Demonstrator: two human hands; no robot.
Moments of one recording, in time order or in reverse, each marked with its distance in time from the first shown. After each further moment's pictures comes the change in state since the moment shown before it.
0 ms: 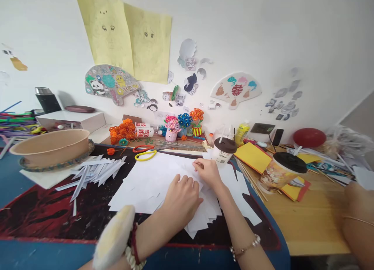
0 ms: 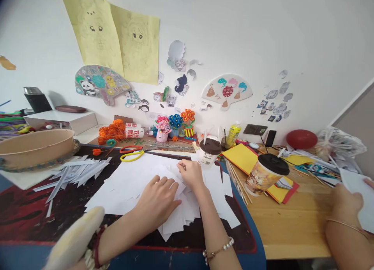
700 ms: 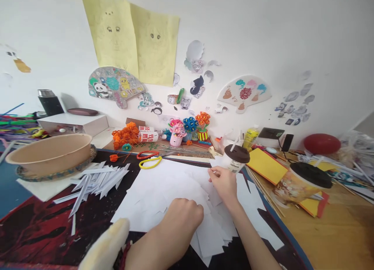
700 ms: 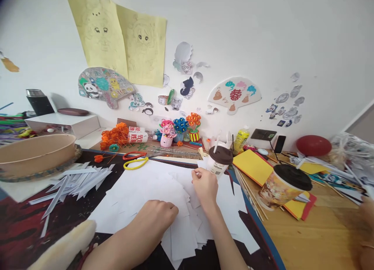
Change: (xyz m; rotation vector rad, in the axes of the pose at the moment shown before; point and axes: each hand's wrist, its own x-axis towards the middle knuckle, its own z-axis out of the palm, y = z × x) left_hand -0.007 -0.028 -0.014 -0.092 -0.387 0.104; right_hand -0.007 -0.020 -0.008 0.195 0.372 0.319
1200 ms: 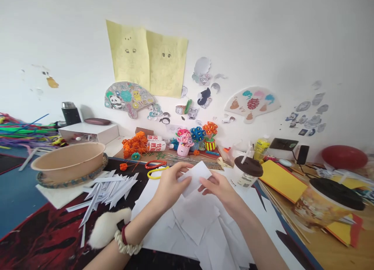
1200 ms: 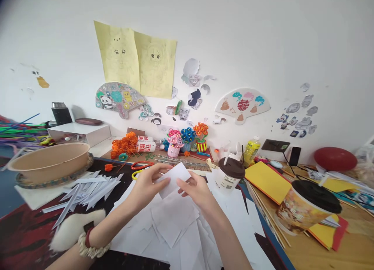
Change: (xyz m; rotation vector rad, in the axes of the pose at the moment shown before) left_hand 0.011 -0.082 -0.012 -0.953 0.839 -0.219; right_hand -0.007 -0.065 0.000 0.609 -0.496 -0.005
